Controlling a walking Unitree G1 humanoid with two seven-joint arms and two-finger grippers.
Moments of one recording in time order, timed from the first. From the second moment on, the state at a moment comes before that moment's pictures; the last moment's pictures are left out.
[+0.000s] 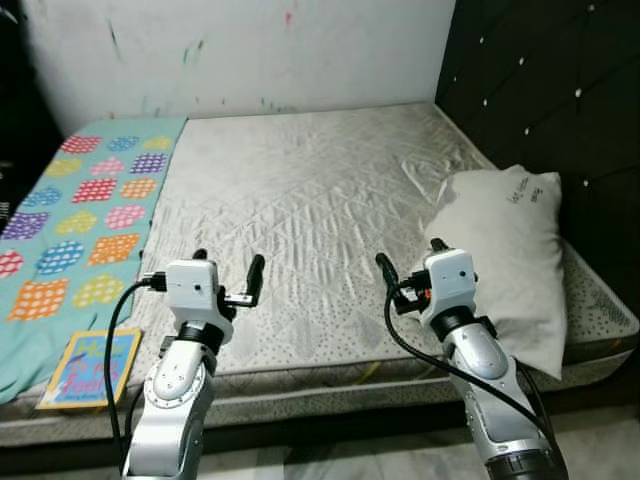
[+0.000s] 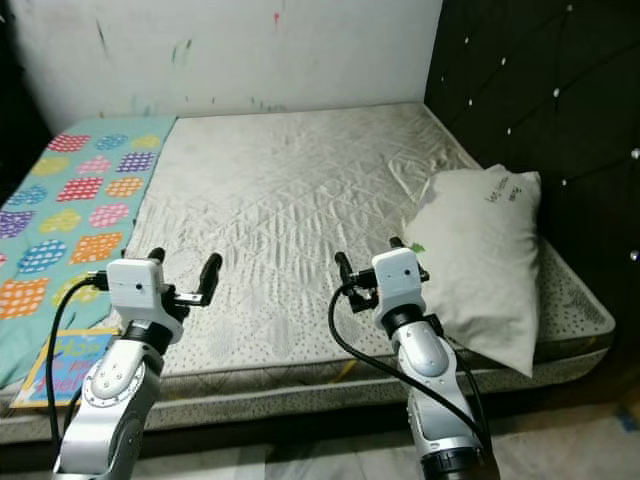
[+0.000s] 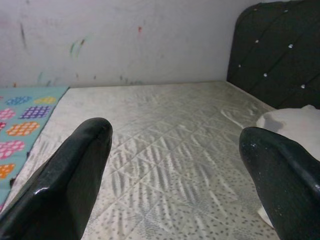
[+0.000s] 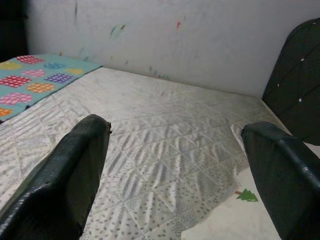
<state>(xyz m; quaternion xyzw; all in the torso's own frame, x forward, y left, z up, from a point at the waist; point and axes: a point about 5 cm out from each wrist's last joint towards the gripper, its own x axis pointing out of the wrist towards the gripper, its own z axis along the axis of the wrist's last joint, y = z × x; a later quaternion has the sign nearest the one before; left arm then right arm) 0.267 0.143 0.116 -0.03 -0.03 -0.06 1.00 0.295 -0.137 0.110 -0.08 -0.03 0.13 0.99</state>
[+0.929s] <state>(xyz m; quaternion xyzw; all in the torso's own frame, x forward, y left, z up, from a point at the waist) 0.267 0.142 0.119 -0.05 -0.05 -0.09 0.99 0.297 -0.131 0.111 -0.09 -0.04 0.14 0.99</state>
